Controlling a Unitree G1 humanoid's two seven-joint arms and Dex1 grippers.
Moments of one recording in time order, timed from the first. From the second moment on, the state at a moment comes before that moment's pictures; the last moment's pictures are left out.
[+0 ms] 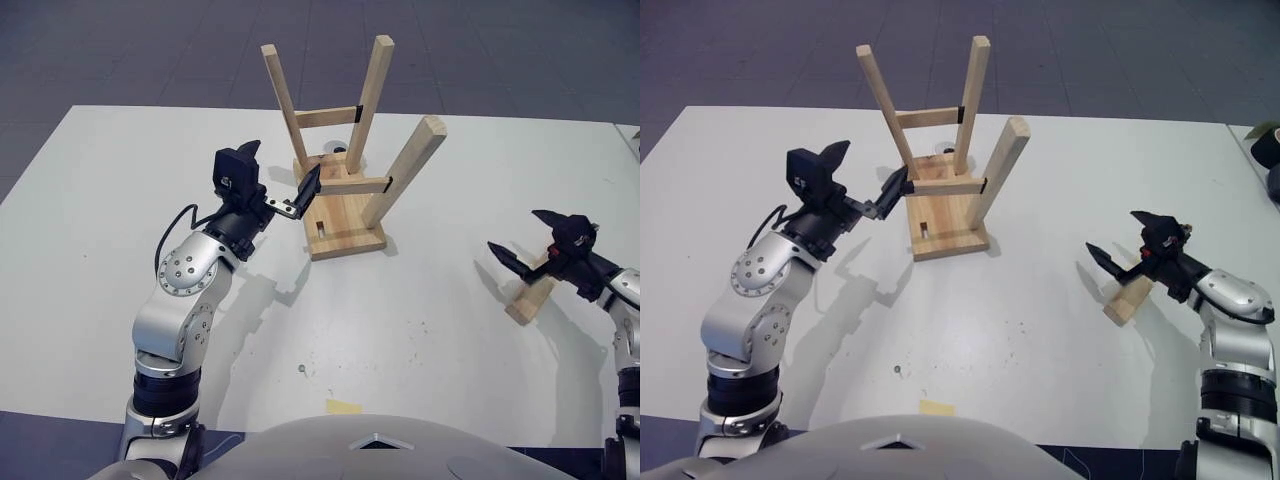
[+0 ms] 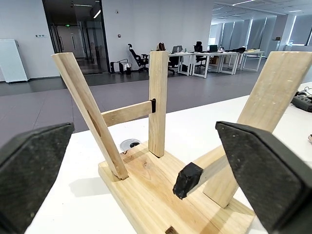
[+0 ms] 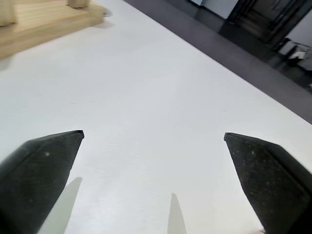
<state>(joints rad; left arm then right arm) -0.13 0.24 -0.05 -0.57 -0.32 0.54 -0.21 -0.07 -0.74 -0.32 0.40 0.19 -0.08 0.82</state>
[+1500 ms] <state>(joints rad) -0.10 0.21 -0.10 -0.55 -0.27 0.52 -0.23 0.14 -0.59 -0.32 0.50 0.30 -0.27 0.74</state>
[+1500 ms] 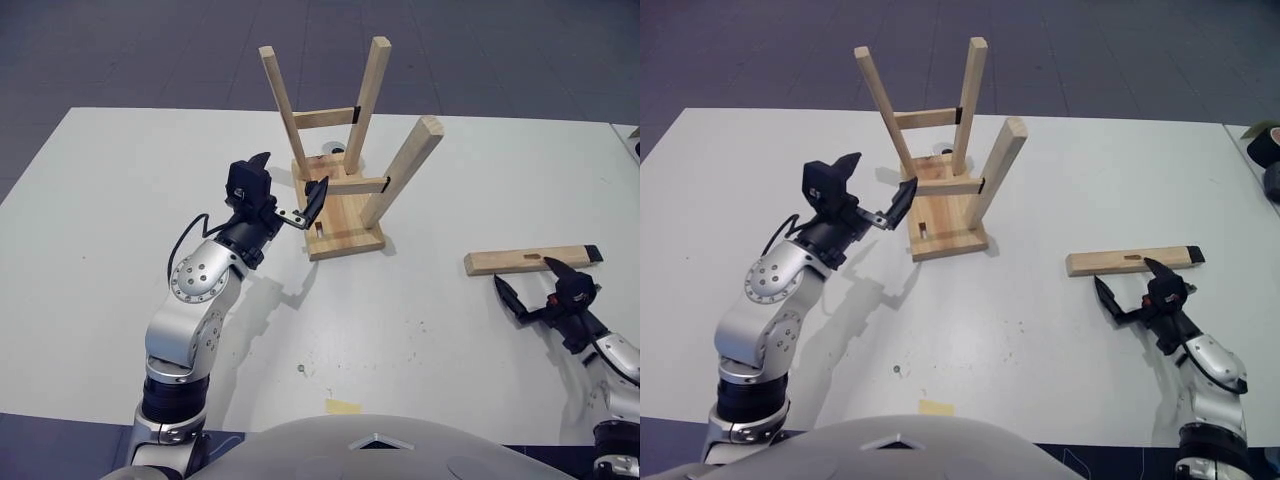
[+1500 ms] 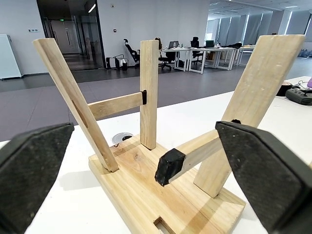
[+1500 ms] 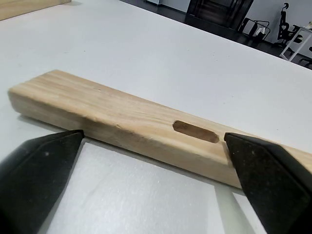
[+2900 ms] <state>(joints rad) -0.22 0.25 -0.09 -0.44 -0.26 0.50 -0.33 -0.22 -0.86 -0.07 0.53 0.19 0.26 1.02</state>
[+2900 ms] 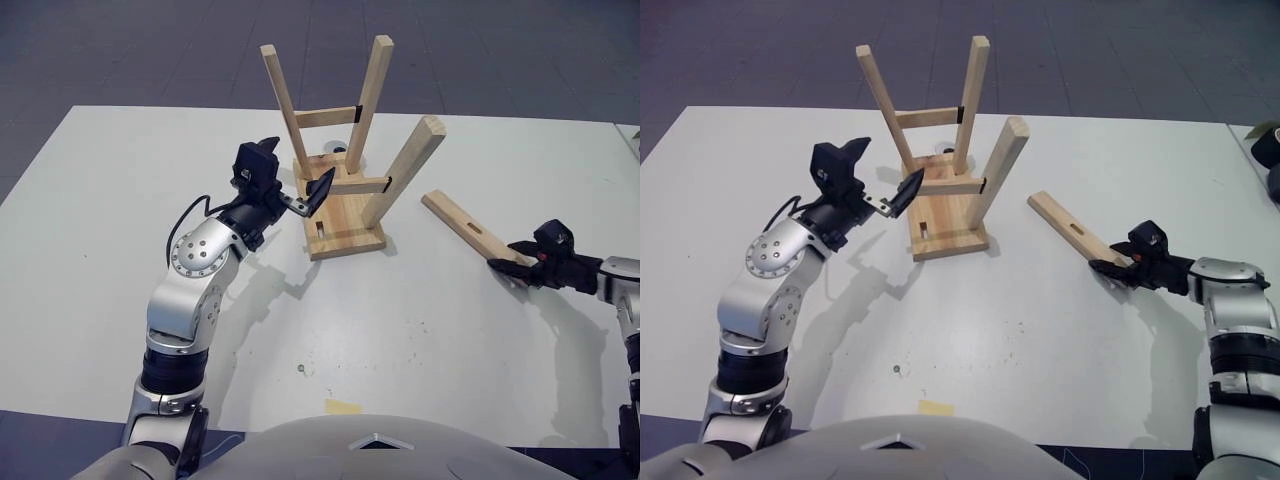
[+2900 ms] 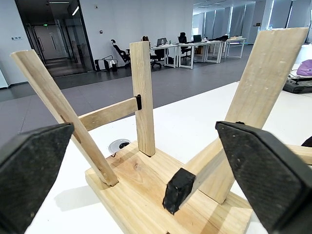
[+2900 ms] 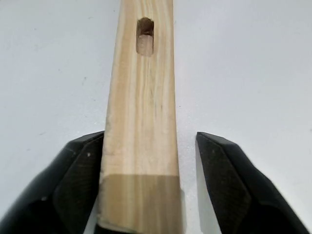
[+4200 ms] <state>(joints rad) -0.75 0.18 0.26 -0.33 -1.35 0.84 -0.01 -0.32 -0.43 0.05 -0.36 0.05 -0.09 0.43</state>
